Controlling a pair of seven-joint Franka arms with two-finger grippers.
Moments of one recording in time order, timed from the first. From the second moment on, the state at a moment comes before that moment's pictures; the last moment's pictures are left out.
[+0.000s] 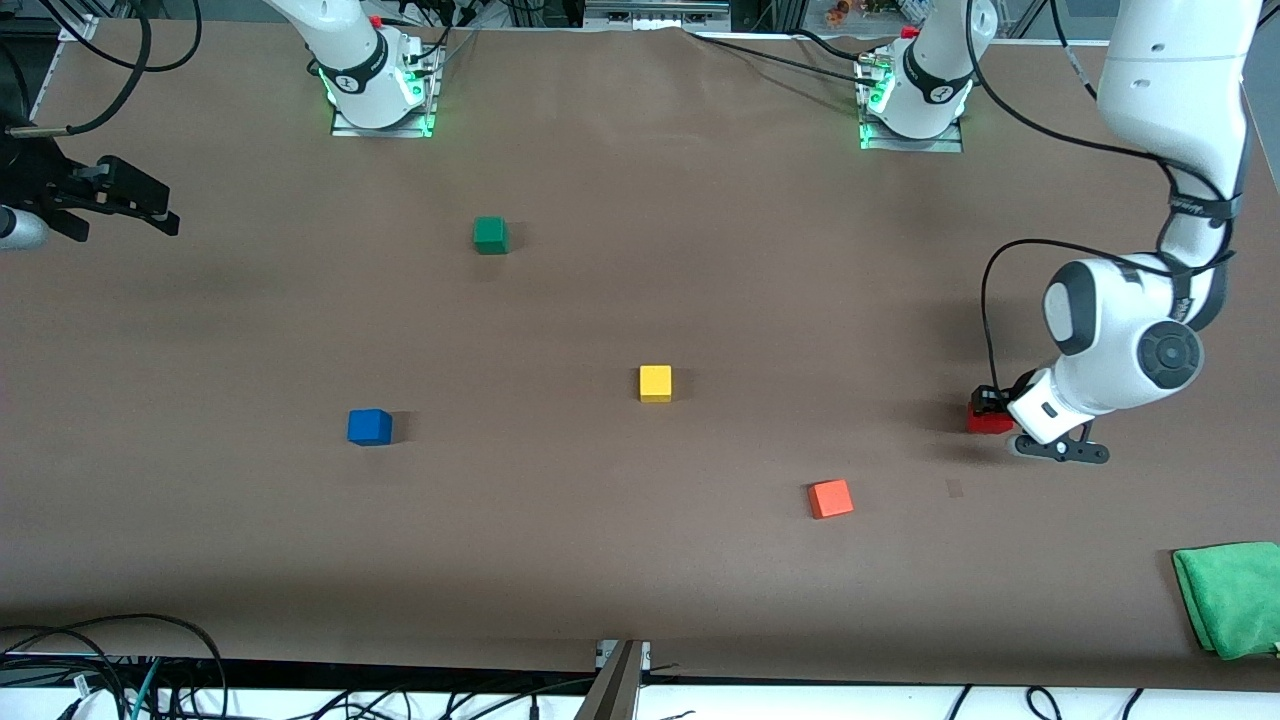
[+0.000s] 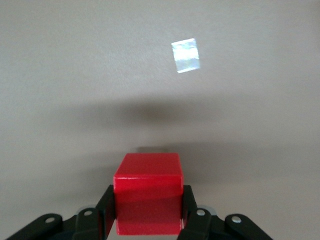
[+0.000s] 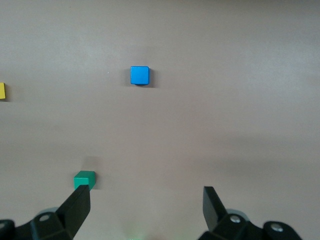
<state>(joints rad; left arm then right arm) -0.03 0.52 0.10 -1.80 -0.08 2.20 0.20 0.10 0.03 -0.09 -1.50 0.03 1.50 -0.05</state>
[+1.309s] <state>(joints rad) -0.17 0.45 -0.29 -1.67 0.15 1.99 -0.87 0.10 0.03 -0.09 -1.50 0.03 1.50 -0.05</state>
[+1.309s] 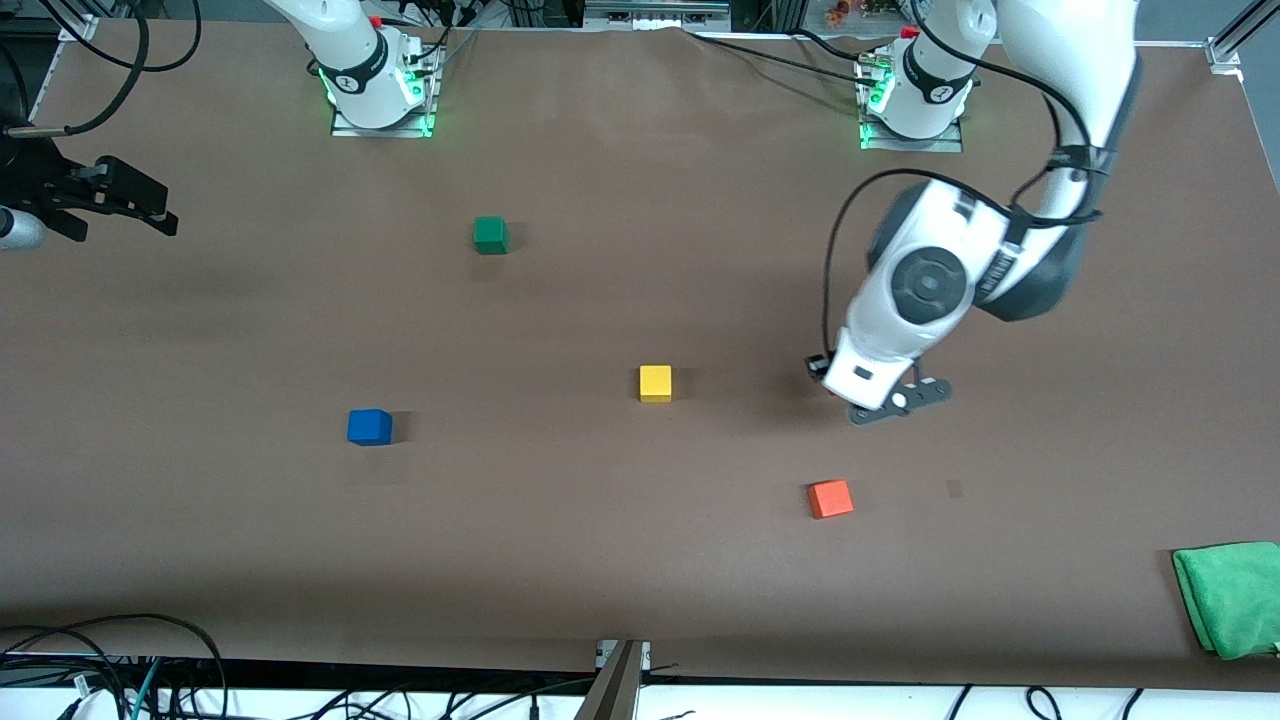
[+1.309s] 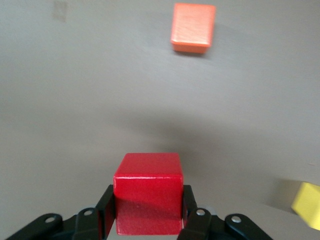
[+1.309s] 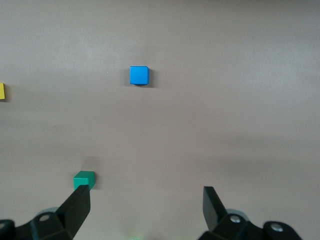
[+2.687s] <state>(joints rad) -0.49 0.67 -0.35 -1.39 0.17 2.00 -1.14 0.10 0.12 -0.10 -1.51 -0.01 1.60 -0.05</state>
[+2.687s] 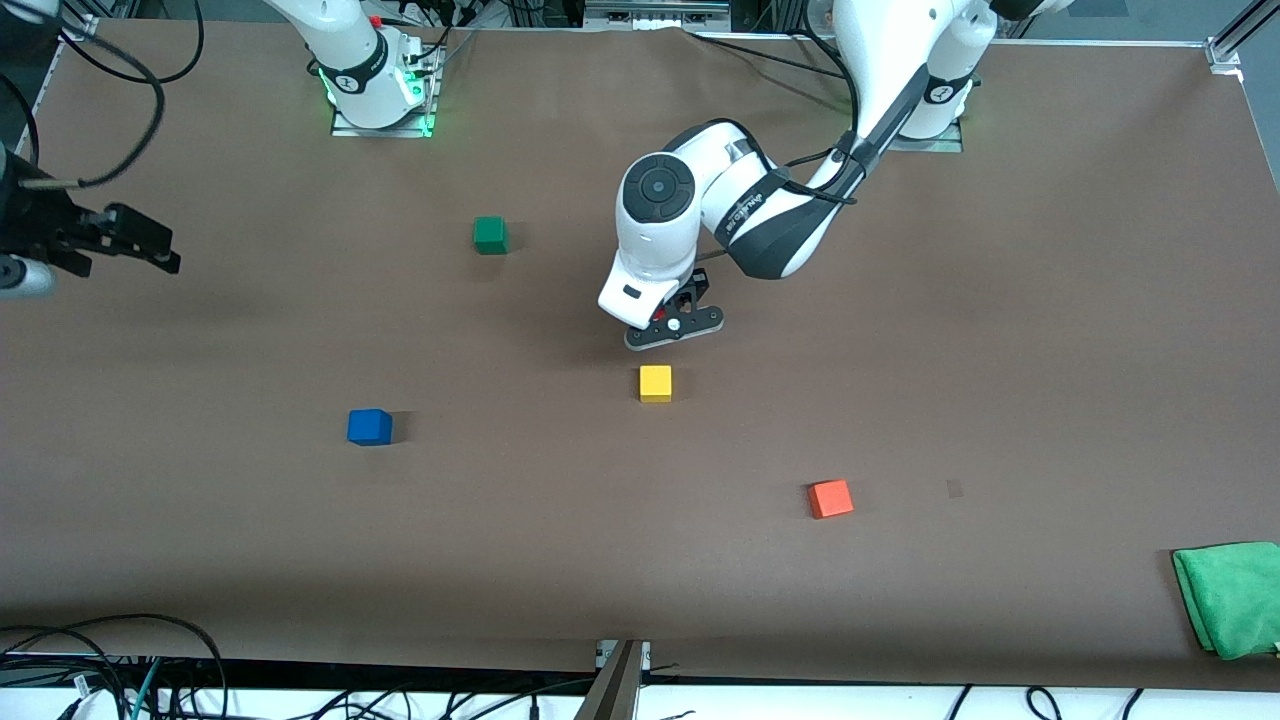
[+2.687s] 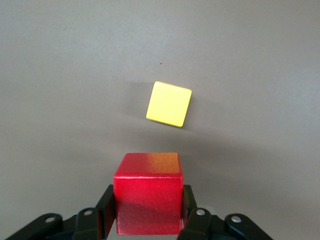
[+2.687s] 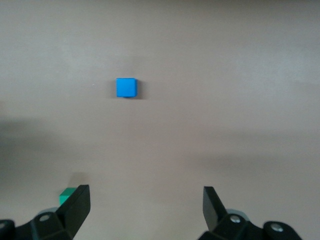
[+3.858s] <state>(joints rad) -0.57 0.89 -0.20 -1.11 0.17 2.00 -1.10 0.10 0.41 -0.10 -1.51 0.07 1.87 -0.04</state>
